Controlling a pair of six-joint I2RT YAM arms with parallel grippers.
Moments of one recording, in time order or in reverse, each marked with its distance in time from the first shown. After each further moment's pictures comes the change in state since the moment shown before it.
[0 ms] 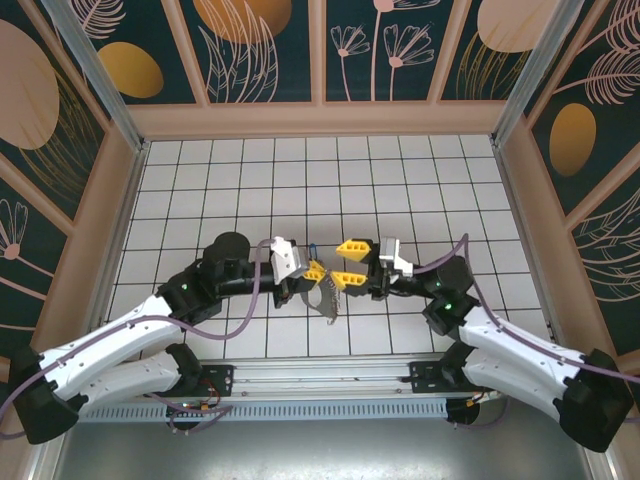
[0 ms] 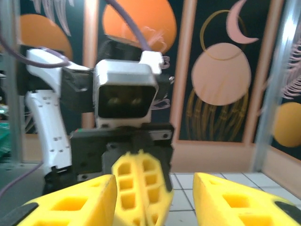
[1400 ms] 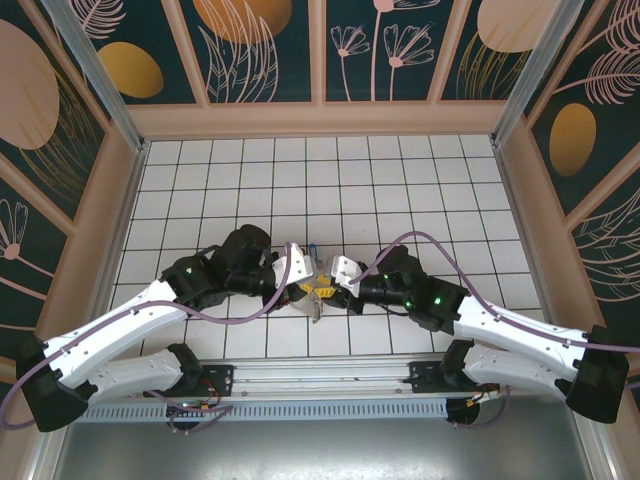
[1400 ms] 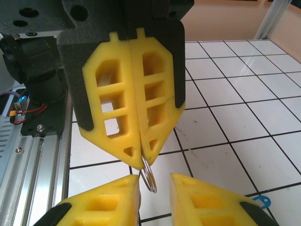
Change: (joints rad) left arm 0.001 0.095 0.161 -0.491 -0.071 0.129; right arm 0.224 0.115 0.190 -0.747 0.304 -0.293
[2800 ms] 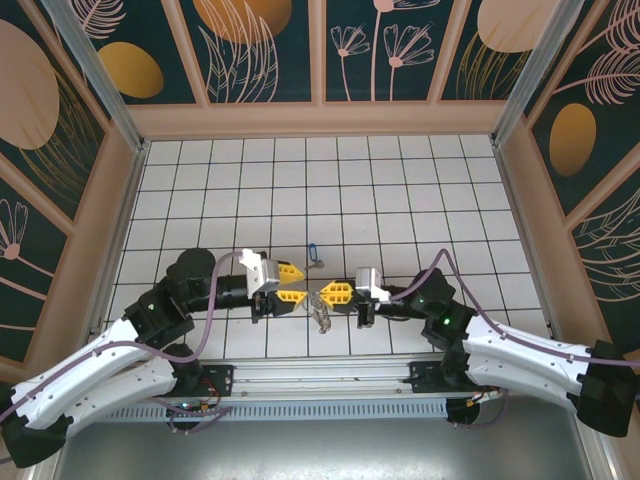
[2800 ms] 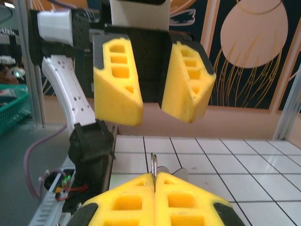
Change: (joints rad) left arm 0.002 -0.330 -0.226 0.451 0.146 -0.212; right arm 0.000 -0.149 -0.286 0.659 -0.182 0.204
